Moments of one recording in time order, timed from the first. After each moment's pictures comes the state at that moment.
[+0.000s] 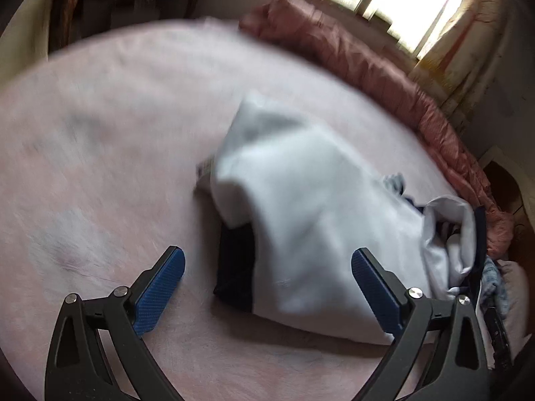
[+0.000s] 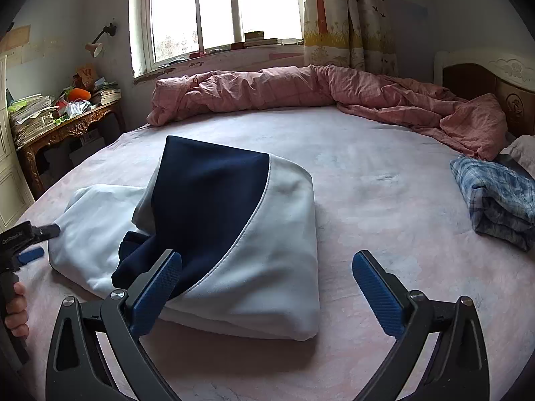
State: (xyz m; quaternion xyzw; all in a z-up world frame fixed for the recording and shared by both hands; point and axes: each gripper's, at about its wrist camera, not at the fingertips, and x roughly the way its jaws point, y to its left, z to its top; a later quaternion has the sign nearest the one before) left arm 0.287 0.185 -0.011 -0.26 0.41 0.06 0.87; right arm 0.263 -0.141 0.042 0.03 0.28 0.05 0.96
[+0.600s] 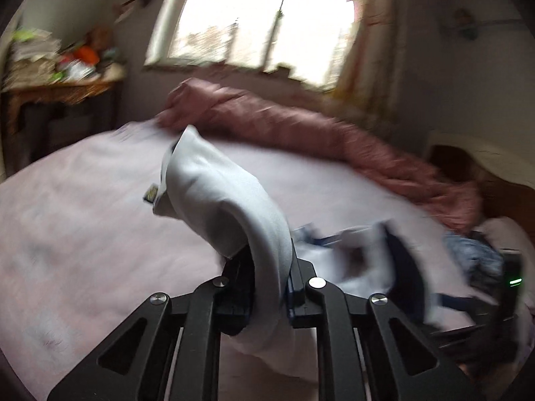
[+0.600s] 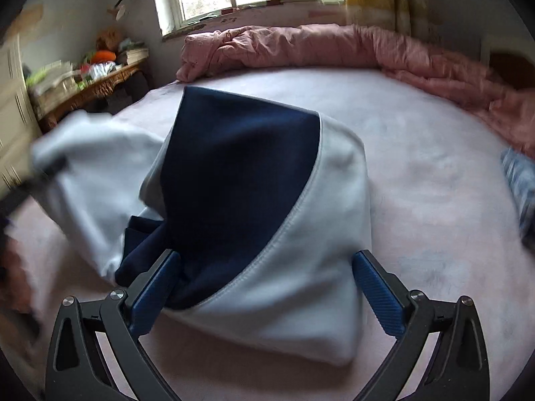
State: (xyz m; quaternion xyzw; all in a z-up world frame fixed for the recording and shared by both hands) left arm 0.275 0.095 0.075 -0.11 0.20 -0.05 0.97; right arm 0.311 -0.118 0.020 -0.01 0.35 0.13 0.93
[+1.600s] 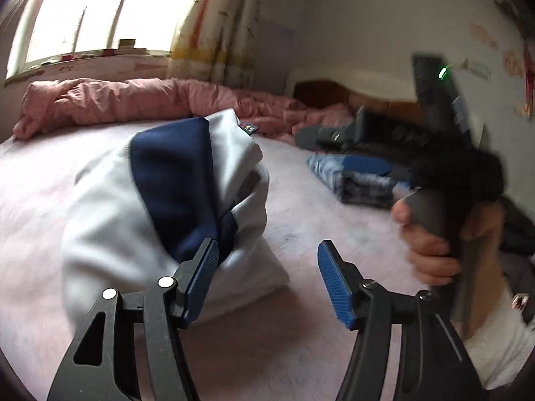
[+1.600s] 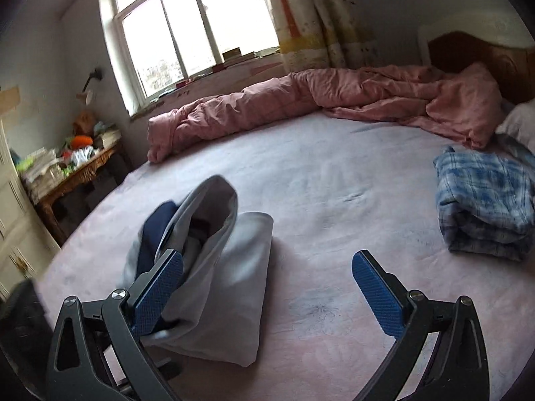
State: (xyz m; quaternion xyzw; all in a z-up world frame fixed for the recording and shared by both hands) left arm 0.244 -0.074 0.047 -0.04 0.24 -0.31 0.92; right arm 0.282 -0.246 0.077 0.11 0.27 0.08 0.95
